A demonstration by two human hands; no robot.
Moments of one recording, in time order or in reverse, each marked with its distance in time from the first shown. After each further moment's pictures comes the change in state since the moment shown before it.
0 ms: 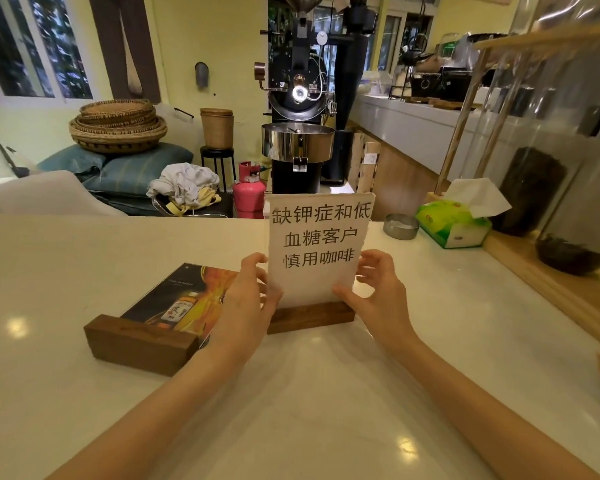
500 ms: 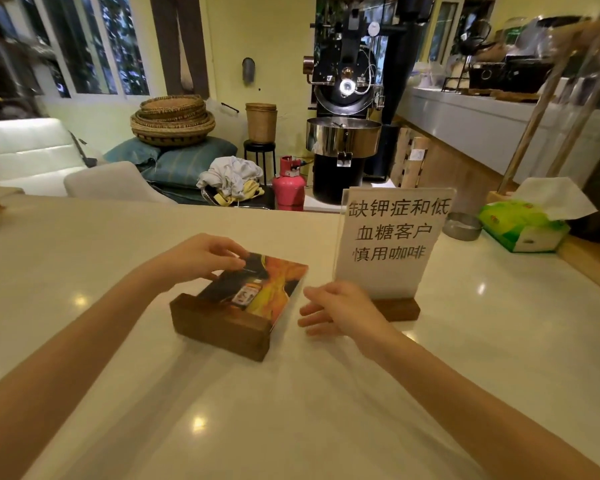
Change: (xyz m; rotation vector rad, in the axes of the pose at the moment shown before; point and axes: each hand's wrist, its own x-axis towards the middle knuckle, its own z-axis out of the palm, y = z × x) left_hand 0.052 -0.057 -0.143 0.105 -0.491 -0.394; right_hand -0.033 -0.080 0.088 0.231 -0.603 0.517
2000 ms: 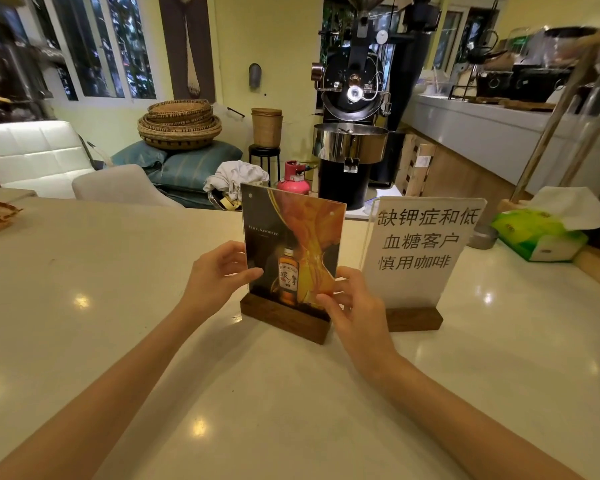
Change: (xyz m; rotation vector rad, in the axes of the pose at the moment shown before) left_hand 0.004 -0.041 0.024 -0.251 0.473 0.284; right_hand 0.013 0.021 0.027 -0.359 0.406 -0.702
